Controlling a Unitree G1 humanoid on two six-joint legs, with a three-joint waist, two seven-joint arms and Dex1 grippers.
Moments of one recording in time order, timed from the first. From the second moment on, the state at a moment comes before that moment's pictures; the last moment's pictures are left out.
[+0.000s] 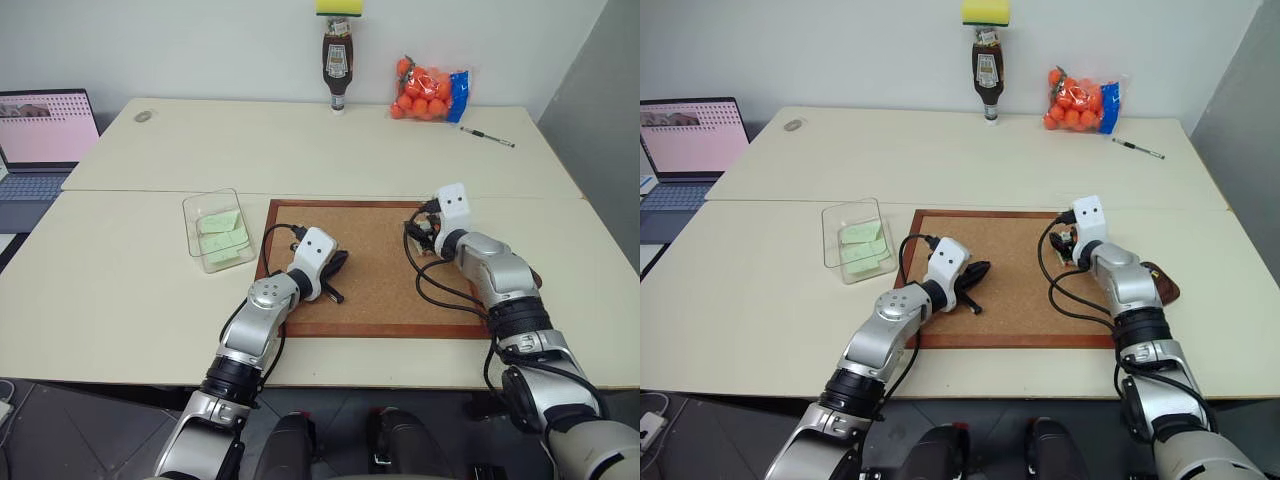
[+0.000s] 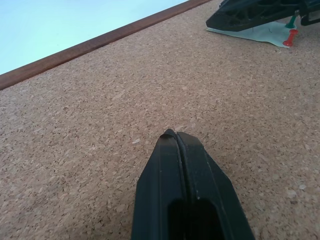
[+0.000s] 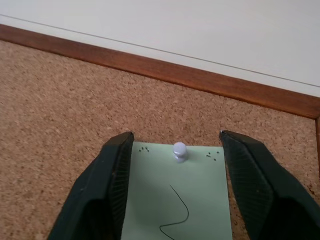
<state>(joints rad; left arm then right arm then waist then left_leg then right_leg) -0.44 0.19 -0.20 0.17 -0.03 0.32 -0.50 -0.75 -0.30 0.00 0.54 0.14 0.47 0.33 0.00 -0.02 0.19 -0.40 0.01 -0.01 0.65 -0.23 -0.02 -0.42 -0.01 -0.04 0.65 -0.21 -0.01</state>
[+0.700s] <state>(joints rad) -0.44 0.18 -0.20 0.17 -0.02 0.32 -0.49 -0.73 -0.28 -0.03 0.49 0.14 0.43 0.29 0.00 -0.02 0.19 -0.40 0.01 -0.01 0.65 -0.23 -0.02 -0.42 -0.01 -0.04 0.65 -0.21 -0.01</state>
